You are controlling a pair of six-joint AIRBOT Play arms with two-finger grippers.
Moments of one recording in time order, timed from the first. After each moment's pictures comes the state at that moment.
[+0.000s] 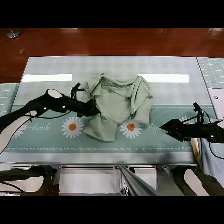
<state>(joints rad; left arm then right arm) -0.24 -1.52 0.85 0.49 -0.93 -1.27 -0.40 -0.89 0.39 -0.85 1.21 1.28</state>
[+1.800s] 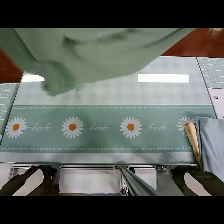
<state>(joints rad) 0.33 -1.03 1.79 0.48 -1.26 -1.18 -0.07 -0.97 1.88 -1.09 1.27 1.45</state>
